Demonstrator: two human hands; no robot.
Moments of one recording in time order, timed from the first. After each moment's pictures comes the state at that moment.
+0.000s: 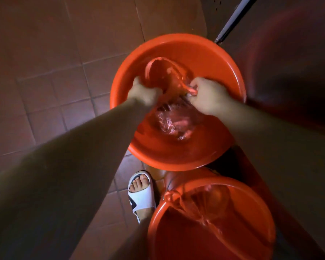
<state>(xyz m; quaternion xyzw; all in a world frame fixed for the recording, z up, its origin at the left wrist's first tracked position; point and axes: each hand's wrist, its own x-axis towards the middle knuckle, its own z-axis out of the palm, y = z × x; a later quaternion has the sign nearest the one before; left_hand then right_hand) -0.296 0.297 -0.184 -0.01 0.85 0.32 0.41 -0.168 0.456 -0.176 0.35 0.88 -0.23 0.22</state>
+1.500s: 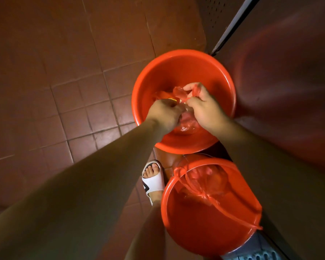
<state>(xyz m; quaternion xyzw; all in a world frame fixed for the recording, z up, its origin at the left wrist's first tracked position) -0.234 0.272 -0.036 0.03 0.77 0.38 0.51 -0.144 0.385 -0.072 0.39 0.70 -0.60 0.00</state>
